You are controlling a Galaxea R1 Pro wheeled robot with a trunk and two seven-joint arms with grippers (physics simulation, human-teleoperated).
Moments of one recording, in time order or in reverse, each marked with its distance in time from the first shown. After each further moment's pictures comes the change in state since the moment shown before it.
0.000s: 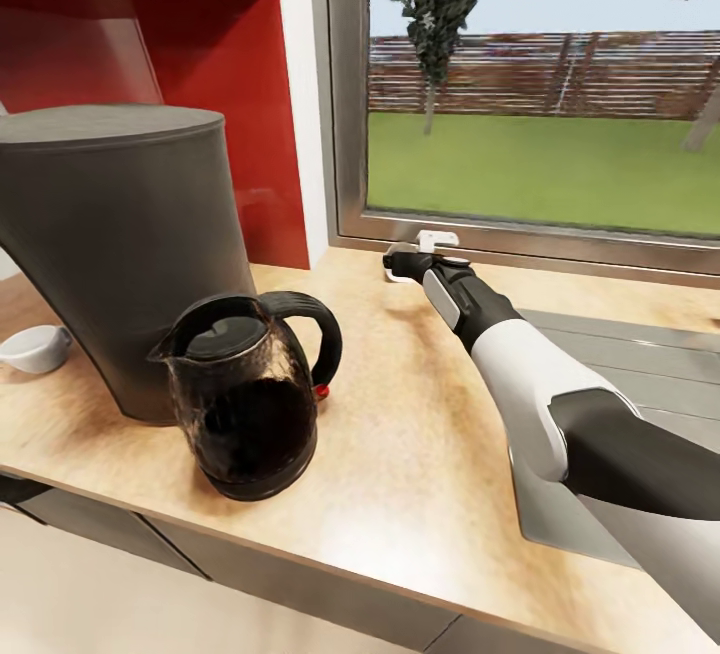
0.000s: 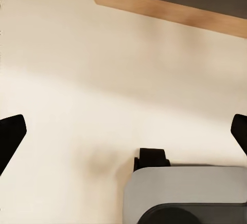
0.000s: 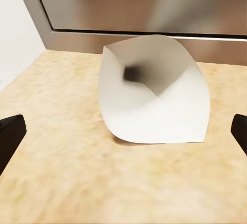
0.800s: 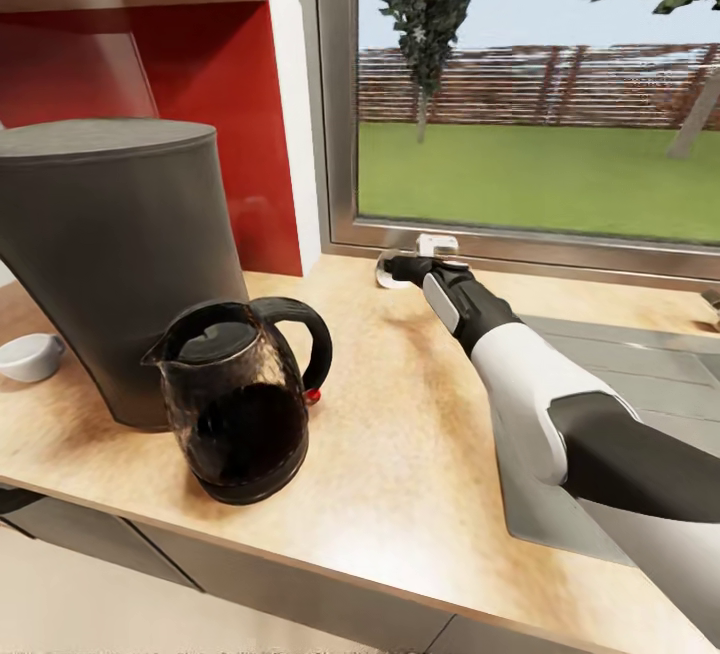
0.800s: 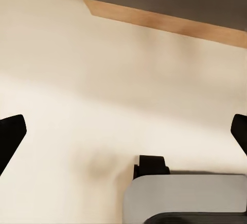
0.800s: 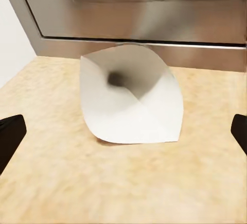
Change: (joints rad) left arm 0.000 0.000 0.000 0.000 0.000 0.000 0.000; right arm 0.011 0.000 0.000 0.001 0.003 0.001 -0.006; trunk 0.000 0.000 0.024
